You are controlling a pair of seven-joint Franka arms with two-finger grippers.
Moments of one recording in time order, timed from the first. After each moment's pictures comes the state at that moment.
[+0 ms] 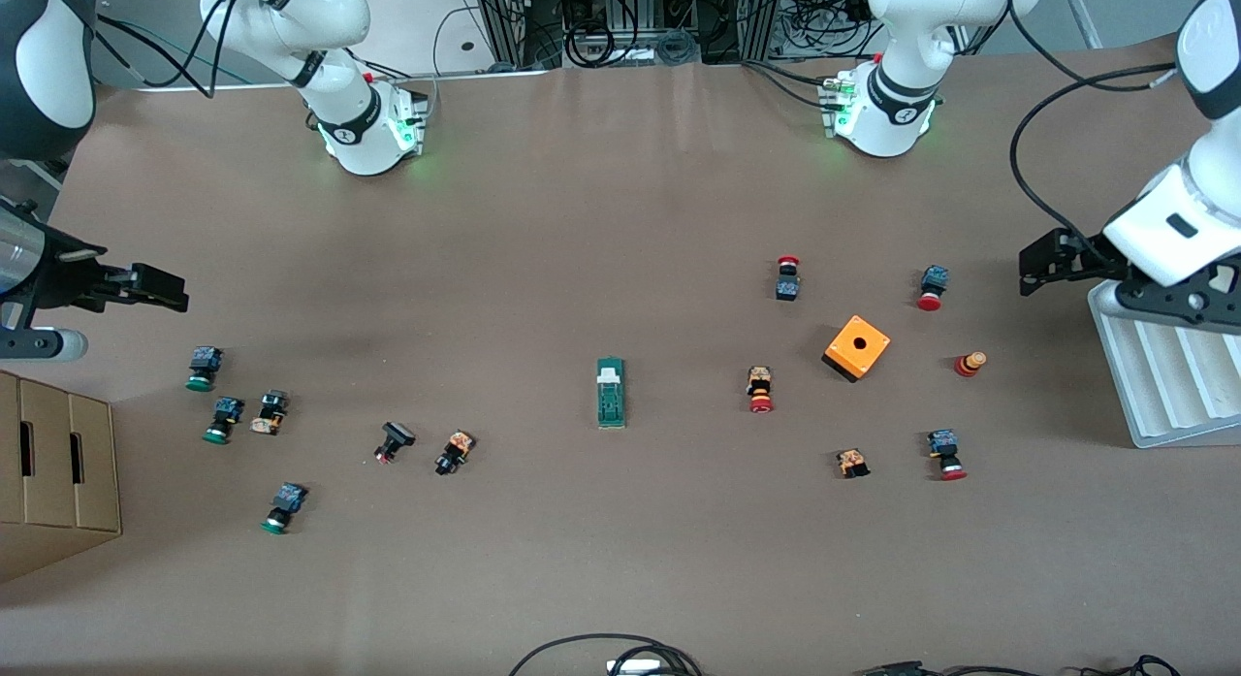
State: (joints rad) left arm -0.05 0.00 -0.01 -1.65 0.01 1.67 0.14; right arm -0.01 0.10 0.00 -1.49 -0.06 1.45 0.02
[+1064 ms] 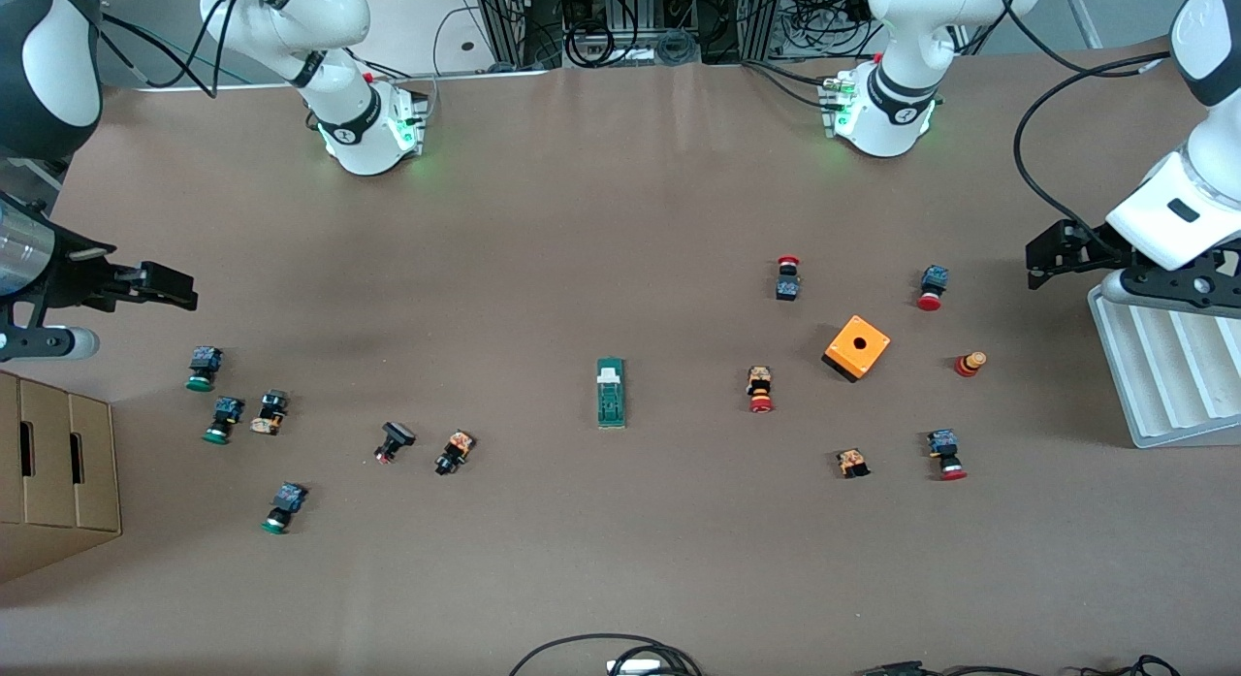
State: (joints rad) left arm -0.03 -0.02 -0.02 -1.70 0.04 1.69 0.14; right arm -0.01 0.10 0.00 -1.50 -0.04 1.46 0.01
